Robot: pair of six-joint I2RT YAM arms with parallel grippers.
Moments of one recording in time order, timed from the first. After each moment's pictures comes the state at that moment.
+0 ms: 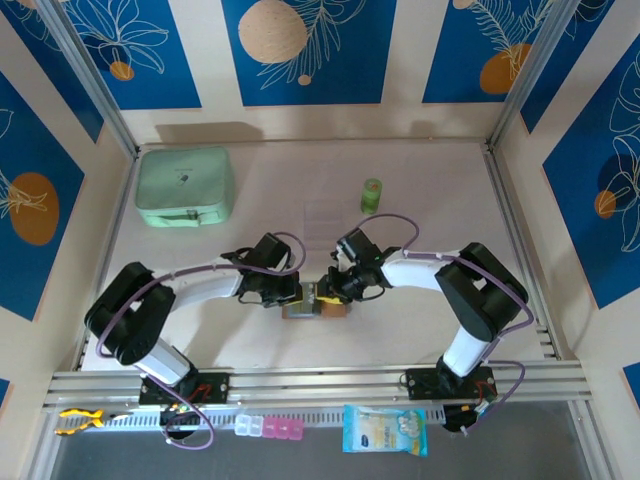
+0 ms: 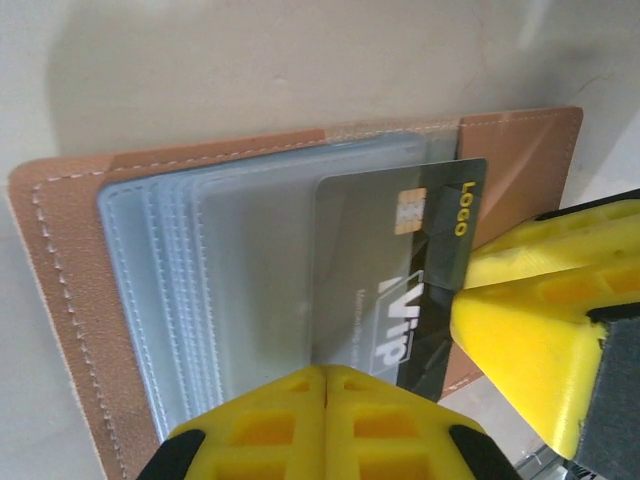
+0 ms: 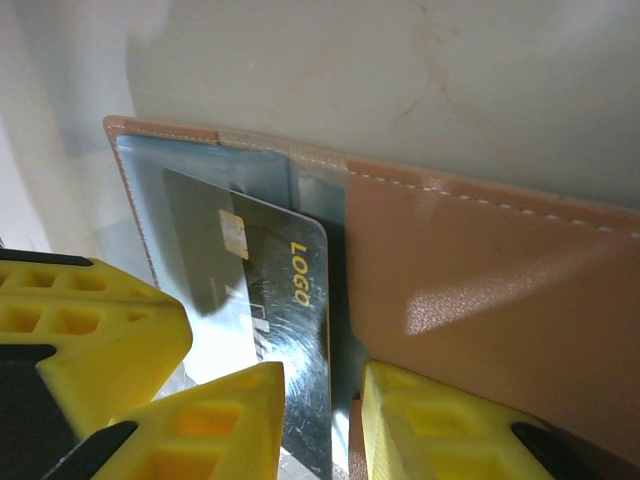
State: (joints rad) left arm -0.71 1.56 0.77 -0.33 0.39 -0.82; right arm 0.68 1.68 0.78 -0.20 -0.55 0.84
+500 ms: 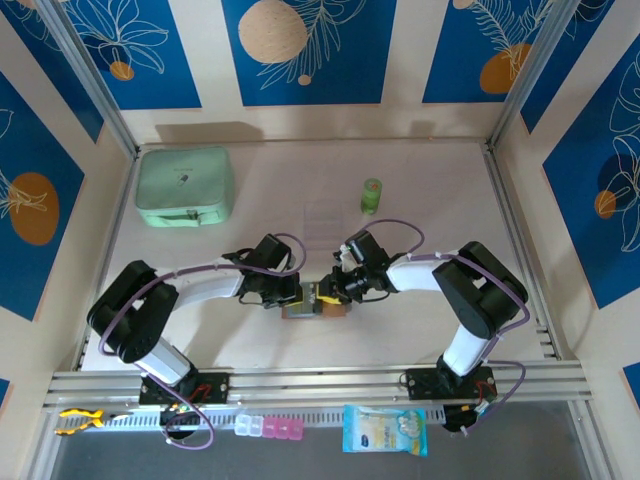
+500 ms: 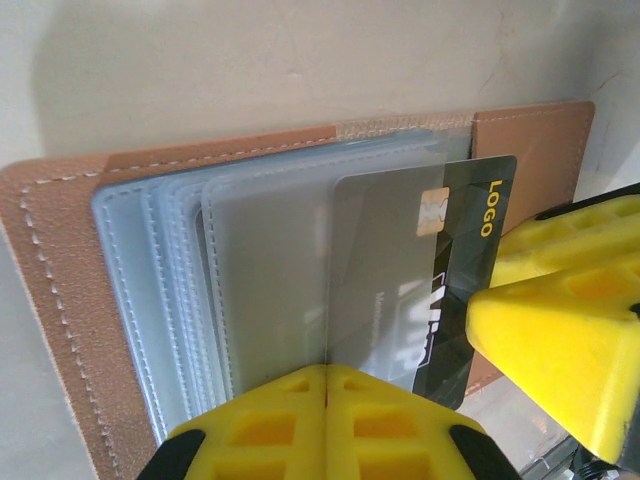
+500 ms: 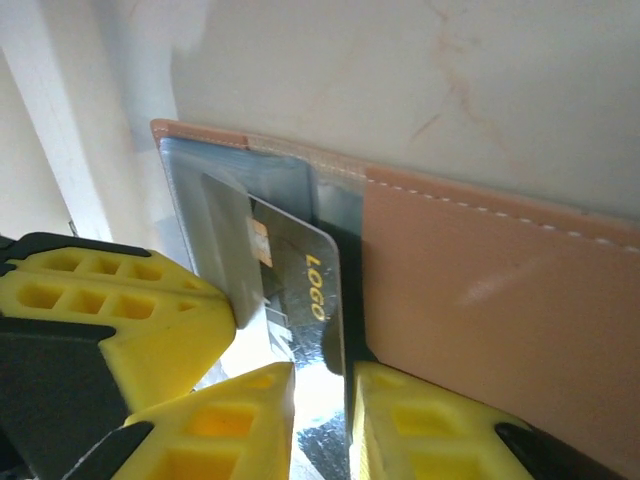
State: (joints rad) left arm -0.71 1.57 0.76 -0.32 0.39 -0.82; right arm 0.65 1.69 0.70 0.01 -0.67 0.89
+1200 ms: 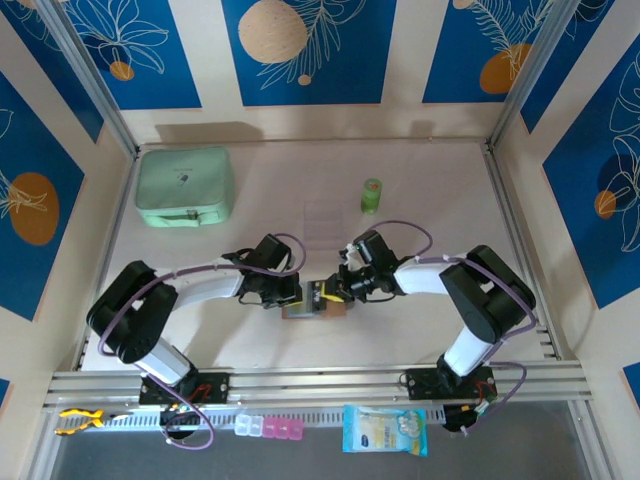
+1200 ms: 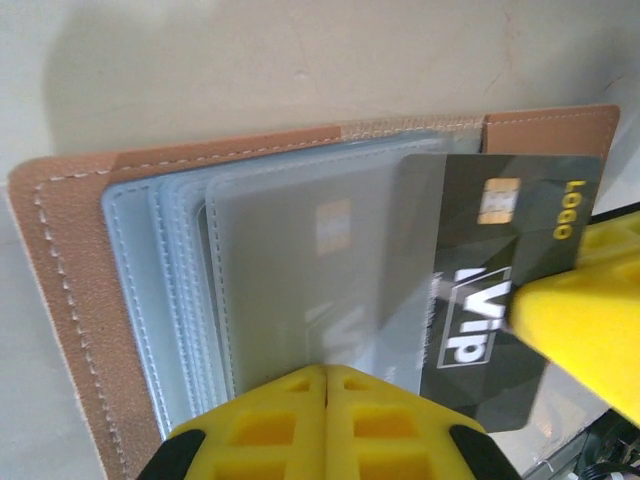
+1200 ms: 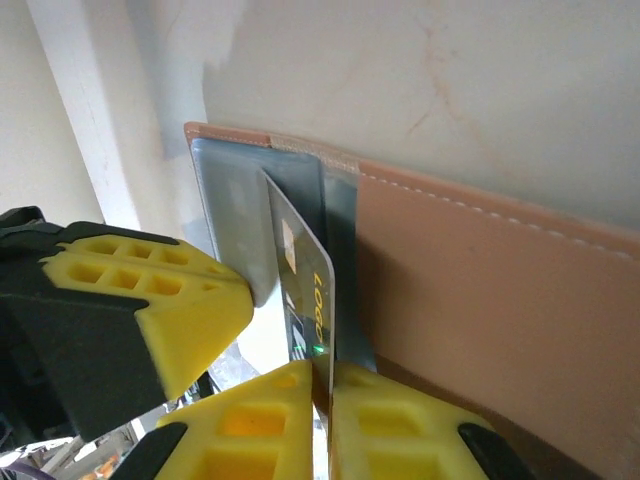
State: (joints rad) left arm -0.71 1.57 0.76 -0.33 0.38 -0.82; right arm 0.59 1.64 0.64 0.06 -0.70 0.90
